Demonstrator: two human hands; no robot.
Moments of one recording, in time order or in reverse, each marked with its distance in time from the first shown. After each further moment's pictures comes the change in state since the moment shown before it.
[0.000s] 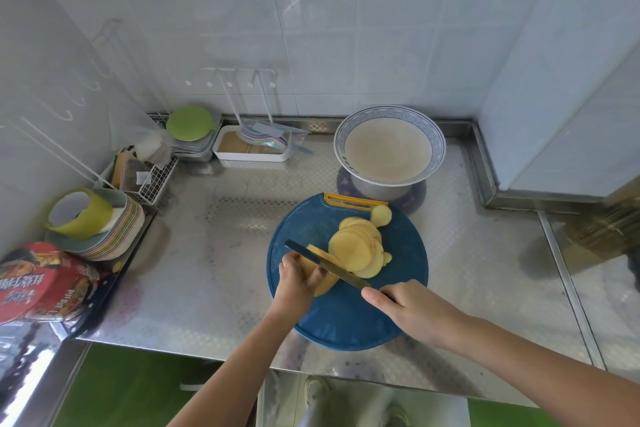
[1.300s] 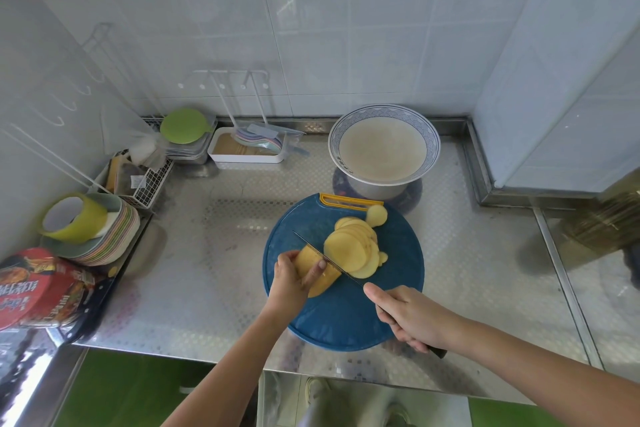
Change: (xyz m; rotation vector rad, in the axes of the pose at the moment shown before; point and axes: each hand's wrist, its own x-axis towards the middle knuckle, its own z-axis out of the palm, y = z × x) left_hand 0.008 -0.005 0.002 -0.145 0.053 0.021; right_hand -0.006 0.001 -0.003 0.372 -0.128 0.113
